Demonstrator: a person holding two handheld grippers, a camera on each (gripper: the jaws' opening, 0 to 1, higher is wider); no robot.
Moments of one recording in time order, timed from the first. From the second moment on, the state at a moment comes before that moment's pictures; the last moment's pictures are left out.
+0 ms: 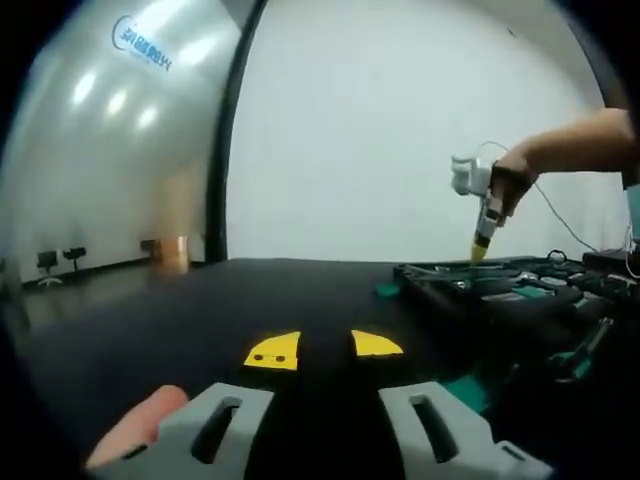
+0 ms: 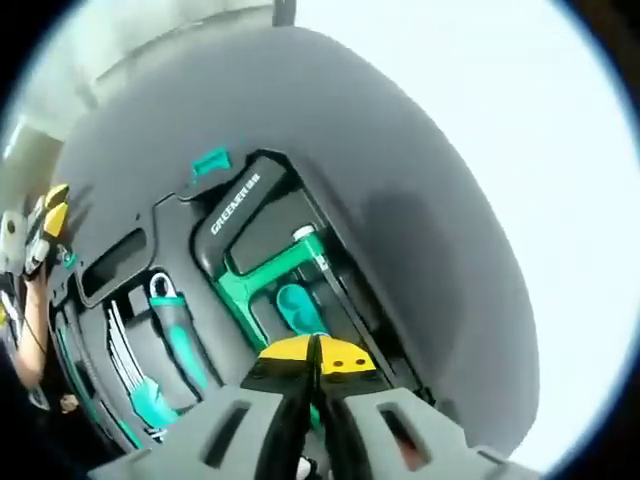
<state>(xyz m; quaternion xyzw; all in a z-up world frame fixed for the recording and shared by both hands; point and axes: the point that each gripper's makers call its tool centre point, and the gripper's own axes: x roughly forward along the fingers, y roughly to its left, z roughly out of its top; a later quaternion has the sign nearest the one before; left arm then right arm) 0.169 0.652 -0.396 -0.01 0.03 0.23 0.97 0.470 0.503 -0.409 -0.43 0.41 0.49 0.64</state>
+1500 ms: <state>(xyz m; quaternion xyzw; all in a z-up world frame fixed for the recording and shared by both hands) 0.169 0.653 -0.398 0.00 0.04 0.24 0.97 0.472 0.506 -0.413 -0.32 0.53 0.39 0.68</state>
